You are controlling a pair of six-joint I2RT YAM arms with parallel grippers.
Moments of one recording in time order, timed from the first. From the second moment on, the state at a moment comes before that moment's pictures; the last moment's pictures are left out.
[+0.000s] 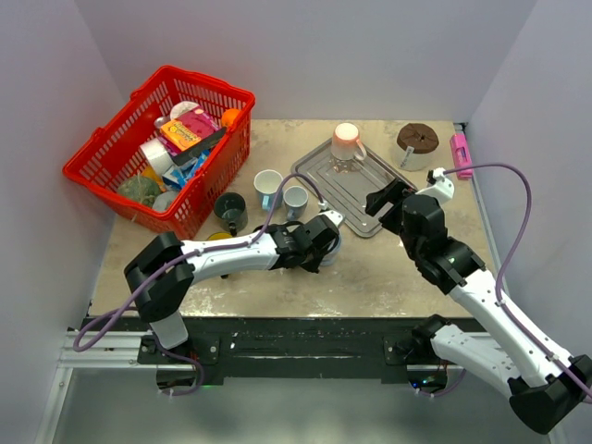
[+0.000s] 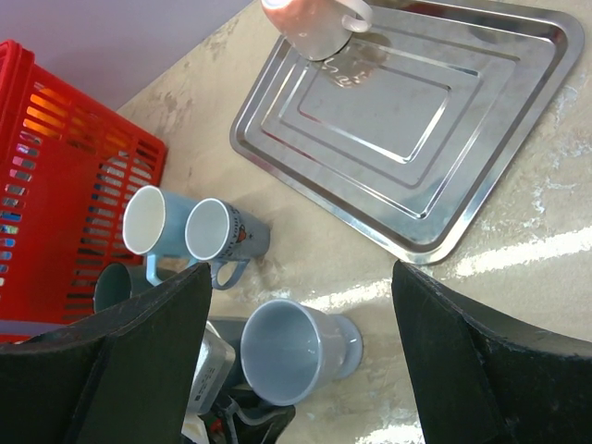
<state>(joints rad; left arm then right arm) -1.05 1.71 1.18 -0.44 -0.24 -0.40 0.56 0.85 0.85 -0.40 0.48 0.83</state>
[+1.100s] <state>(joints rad) -1.03 1.42 1.23 -0.39 -0.16 -0.38 0.38 1.33 1.38 -0.32 0.03 0.23</state>
